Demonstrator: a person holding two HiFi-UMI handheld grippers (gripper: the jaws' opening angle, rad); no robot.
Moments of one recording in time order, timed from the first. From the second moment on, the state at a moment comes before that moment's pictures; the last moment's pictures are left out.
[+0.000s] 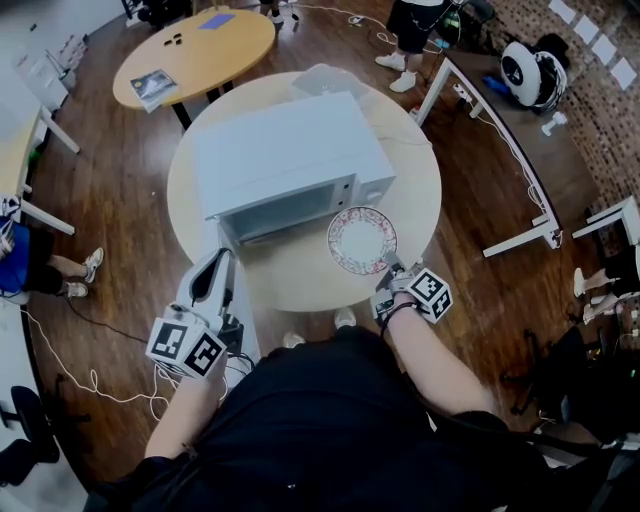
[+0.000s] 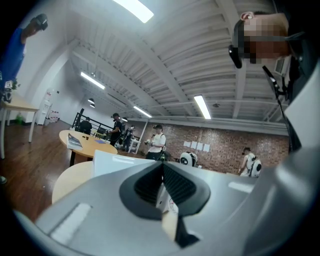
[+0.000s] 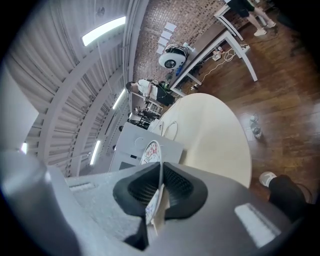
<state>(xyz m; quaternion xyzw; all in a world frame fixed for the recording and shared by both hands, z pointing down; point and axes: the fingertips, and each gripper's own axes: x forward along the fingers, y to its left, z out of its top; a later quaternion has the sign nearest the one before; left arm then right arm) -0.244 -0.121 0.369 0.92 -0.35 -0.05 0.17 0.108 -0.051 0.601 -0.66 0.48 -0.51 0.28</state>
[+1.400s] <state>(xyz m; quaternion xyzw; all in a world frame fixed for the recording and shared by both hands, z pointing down) -0.253 -0.136 0.377 0.89 -0.42 -0.03 0.18 0.040 -0.108 0.600 -0.57 0.56 -0.56 0.21</state>
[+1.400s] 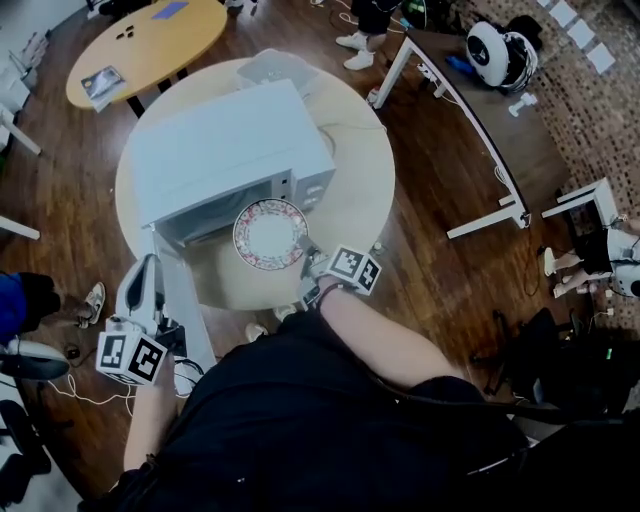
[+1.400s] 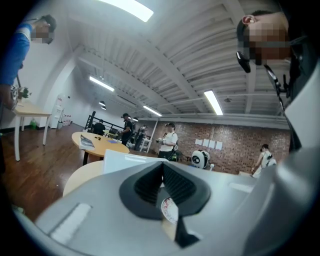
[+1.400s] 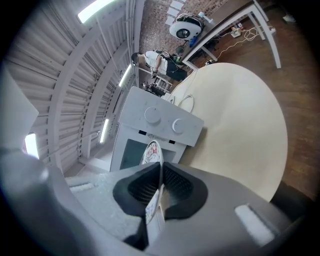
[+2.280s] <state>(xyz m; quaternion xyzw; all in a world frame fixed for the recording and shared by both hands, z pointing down) -0.288 -0.109 0.369 0.86 -0.48 -0.05 0.16 -0.023 -0.156 0.601 -0.50 0.62 -0.58 0.16</state>
